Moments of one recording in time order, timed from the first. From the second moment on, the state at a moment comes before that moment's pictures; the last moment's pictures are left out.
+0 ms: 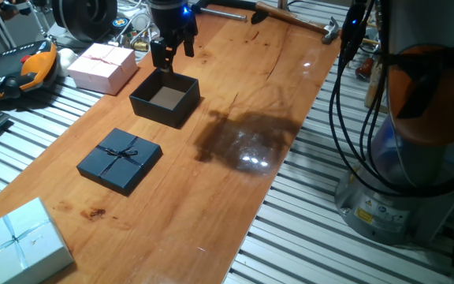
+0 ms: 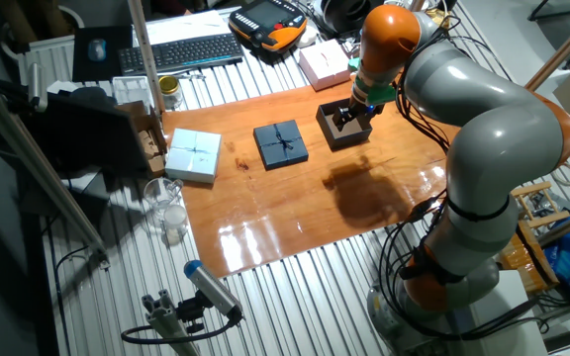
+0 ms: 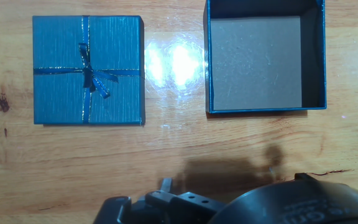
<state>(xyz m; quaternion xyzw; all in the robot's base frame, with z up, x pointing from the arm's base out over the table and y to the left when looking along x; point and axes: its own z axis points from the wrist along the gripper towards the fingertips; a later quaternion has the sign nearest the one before) 0.515 0.001 0.236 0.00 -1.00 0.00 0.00</state>
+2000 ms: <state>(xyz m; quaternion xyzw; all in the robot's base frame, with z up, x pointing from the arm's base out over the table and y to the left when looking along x) 0.514 0.057 0.211 -0.01 -1.00 0.03 0.00</state>
